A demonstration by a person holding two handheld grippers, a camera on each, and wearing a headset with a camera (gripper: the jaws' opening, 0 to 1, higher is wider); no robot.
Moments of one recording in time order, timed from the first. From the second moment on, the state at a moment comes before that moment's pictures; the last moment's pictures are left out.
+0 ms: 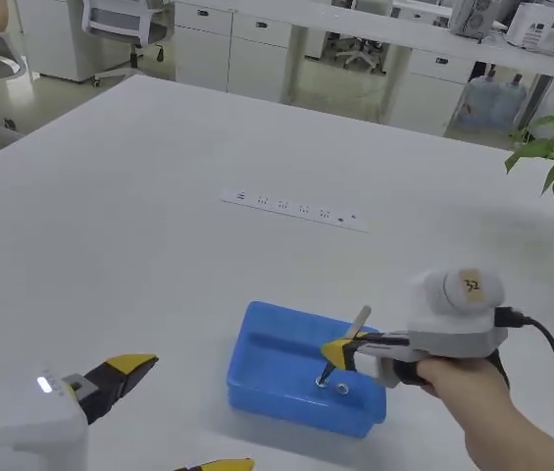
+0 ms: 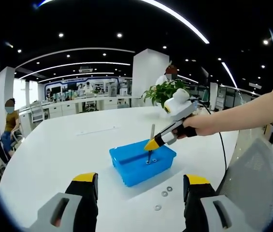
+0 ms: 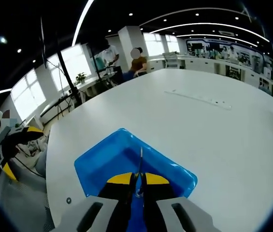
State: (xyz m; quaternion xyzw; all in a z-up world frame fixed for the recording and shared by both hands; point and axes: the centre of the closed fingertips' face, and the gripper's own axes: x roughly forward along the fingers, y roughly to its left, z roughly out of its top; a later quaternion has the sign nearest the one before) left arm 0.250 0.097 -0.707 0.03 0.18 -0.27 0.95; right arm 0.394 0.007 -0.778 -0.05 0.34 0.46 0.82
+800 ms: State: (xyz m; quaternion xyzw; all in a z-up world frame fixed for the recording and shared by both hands) left arm 0.249 0.098 -0.710 0.03 0.18 -0.27 0.95; right arm 0.317 0.036 -0.711 0.01 0.26 0.56 0.79
